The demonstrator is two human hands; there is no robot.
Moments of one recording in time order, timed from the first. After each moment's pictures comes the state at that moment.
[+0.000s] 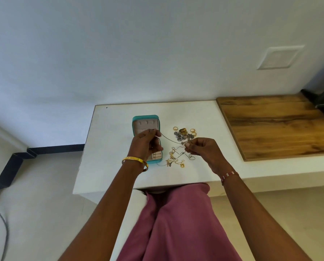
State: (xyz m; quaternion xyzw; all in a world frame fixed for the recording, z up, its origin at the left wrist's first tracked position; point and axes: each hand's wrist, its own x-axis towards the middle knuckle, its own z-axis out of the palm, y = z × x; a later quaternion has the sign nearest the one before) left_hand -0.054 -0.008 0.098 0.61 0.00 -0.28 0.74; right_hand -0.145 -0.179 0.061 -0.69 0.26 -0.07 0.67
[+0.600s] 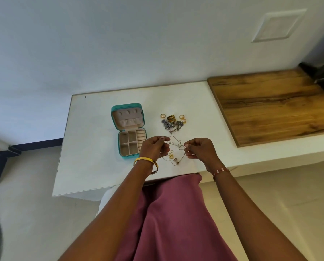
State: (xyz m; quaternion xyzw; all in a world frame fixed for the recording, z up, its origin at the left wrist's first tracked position) left_hand -0.075 -0.068 0.032 0.68 0.00 -0.35 0.64; right_hand -0.159 -0.210 0.004 -0.67 0.37 -0.04 0.64
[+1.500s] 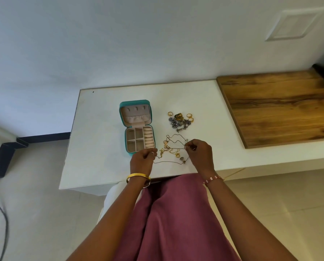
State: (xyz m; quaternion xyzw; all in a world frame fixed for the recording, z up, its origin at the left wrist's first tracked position) left_hand -0.084 -0.022 0.006 0.81 0.03 -0.24 0.53; right_hand -0.147 -0.179 -0.020 -0.84 0.35 -0.11 0.41
